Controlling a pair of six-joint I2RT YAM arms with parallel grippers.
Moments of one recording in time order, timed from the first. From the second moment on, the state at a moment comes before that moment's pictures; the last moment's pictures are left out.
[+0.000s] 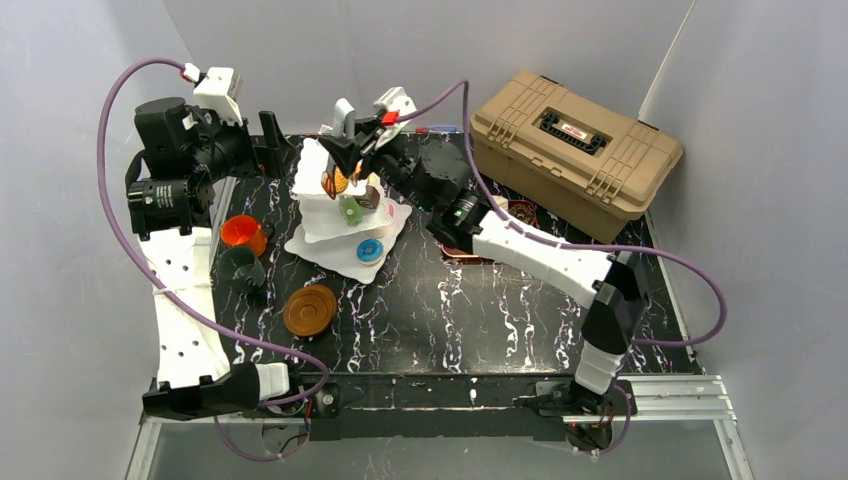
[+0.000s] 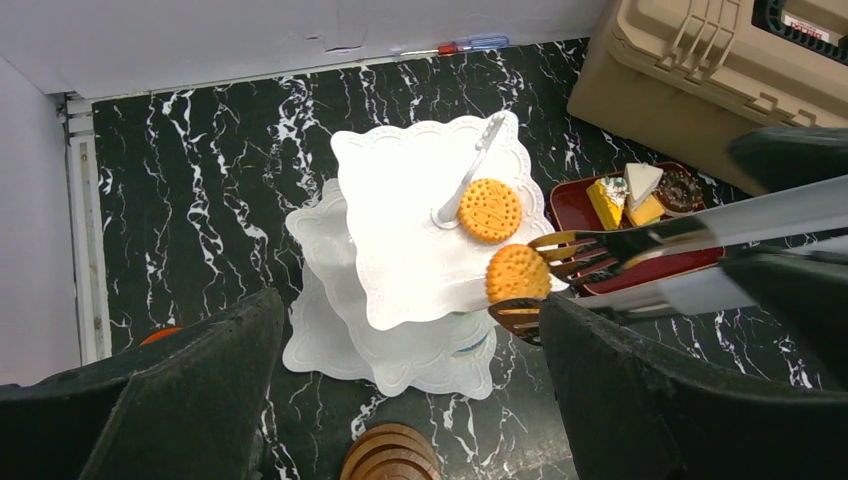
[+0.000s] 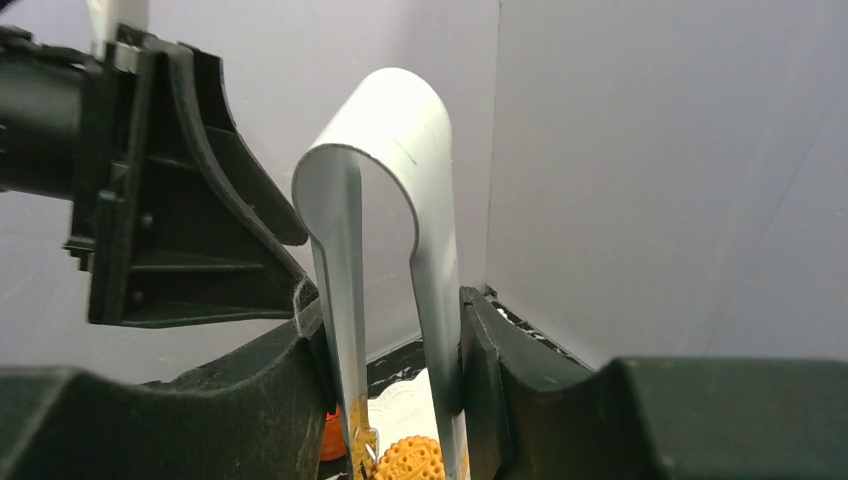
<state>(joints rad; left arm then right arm) 0.14 1.27 1.80 -0.95 0.45 0.04 1.02 1.73 1.64 0.48 0.03 0.03</state>
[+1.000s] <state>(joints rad) 0.16 1.22 1.81 -0.96 0.50 0.03 1.04 1.99 1.81 0.64 0.16 -0.01</state>
